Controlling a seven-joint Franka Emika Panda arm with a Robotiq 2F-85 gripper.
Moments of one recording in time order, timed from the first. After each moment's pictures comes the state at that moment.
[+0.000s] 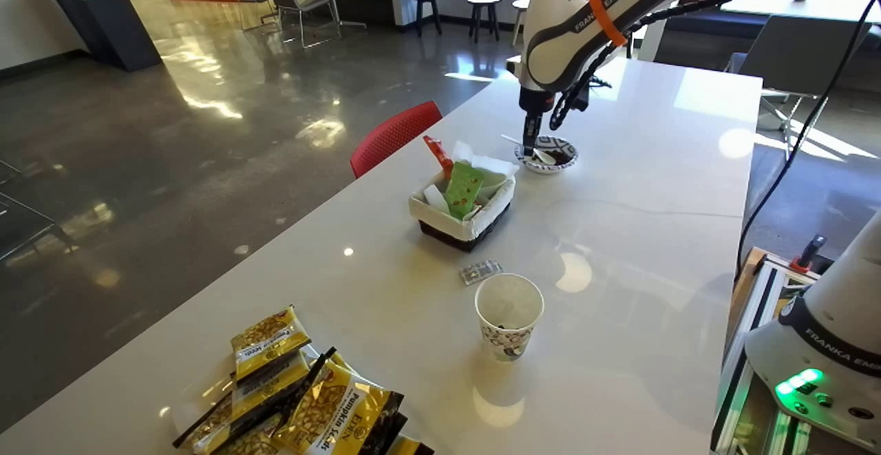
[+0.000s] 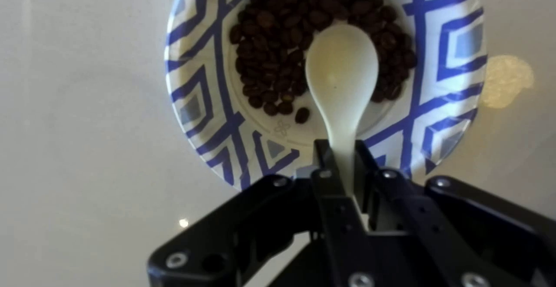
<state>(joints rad) -0.12 0.23 -0.02 -2.12 -0.07 2.44 -0.56</state>
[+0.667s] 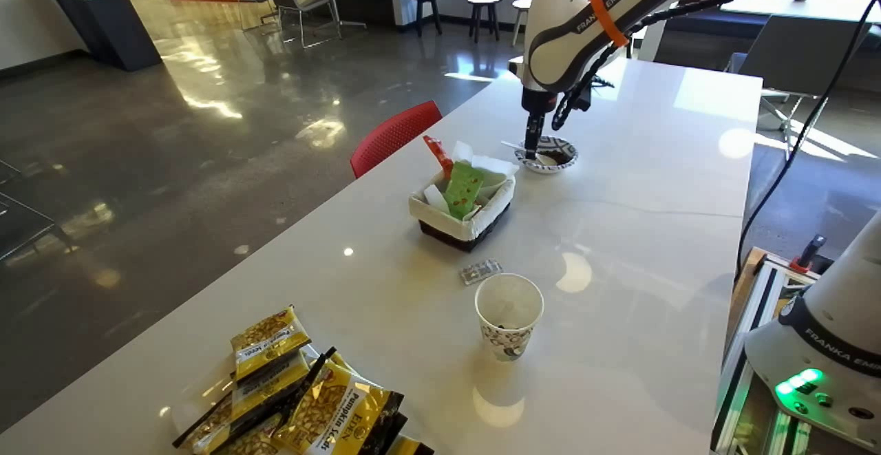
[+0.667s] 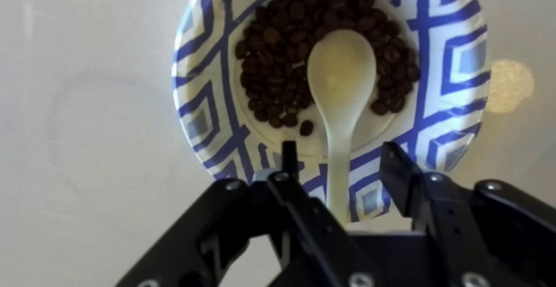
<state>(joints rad) -0.12 0.23 -0.02 -2.13 -0.08 2.43 -0.56</state>
